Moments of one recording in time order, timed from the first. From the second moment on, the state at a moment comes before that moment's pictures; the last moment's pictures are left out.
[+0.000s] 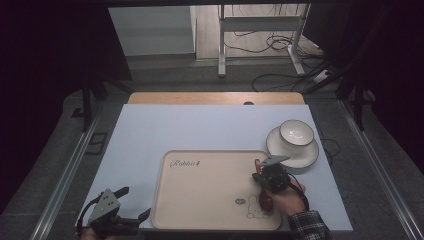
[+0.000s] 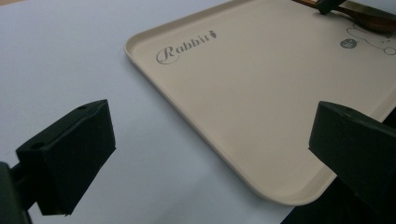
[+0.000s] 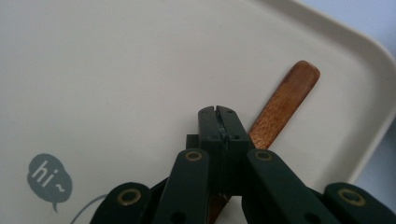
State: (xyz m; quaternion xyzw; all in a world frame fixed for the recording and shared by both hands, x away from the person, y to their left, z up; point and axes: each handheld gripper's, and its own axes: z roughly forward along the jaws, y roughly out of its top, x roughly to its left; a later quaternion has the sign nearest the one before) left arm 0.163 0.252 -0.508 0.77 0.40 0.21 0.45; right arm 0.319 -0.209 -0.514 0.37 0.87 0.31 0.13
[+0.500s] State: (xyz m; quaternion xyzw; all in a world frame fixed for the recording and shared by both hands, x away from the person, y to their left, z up) left arm 0.163 0.252 -0.508 0.77 0.40 0.21 0.45; right arm 0.321 -0.215 -0.512 0.37 0.86 0.32 0.13
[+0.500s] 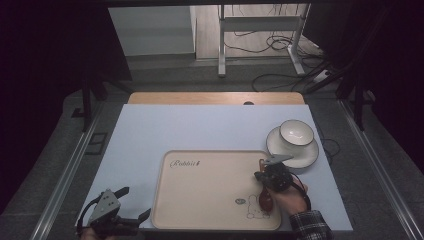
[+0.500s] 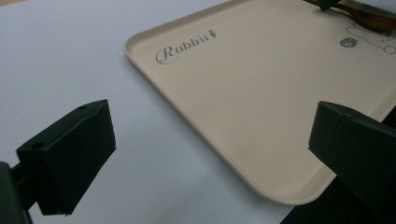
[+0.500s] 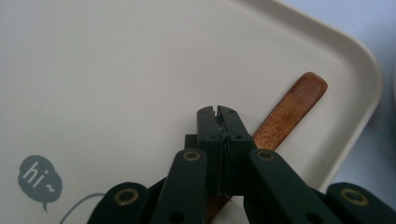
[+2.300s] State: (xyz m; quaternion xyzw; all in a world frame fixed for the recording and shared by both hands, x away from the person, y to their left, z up) left arm 0.163 0.252 -0.508 0.77 0.40 0.21 0.45; right arm 0.300 -0.210 -0.490 0.35 0.86 0.34 0.15
